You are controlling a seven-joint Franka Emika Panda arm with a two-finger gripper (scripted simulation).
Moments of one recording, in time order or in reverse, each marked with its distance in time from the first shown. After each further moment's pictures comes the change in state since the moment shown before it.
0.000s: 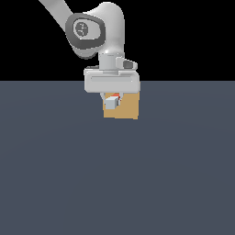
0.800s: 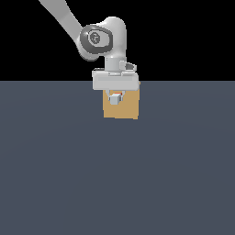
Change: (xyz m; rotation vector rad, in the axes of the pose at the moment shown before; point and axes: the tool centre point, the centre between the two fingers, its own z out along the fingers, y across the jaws) arm 0.085 -0.002 -0.001 -0.001 0.001 -0.002
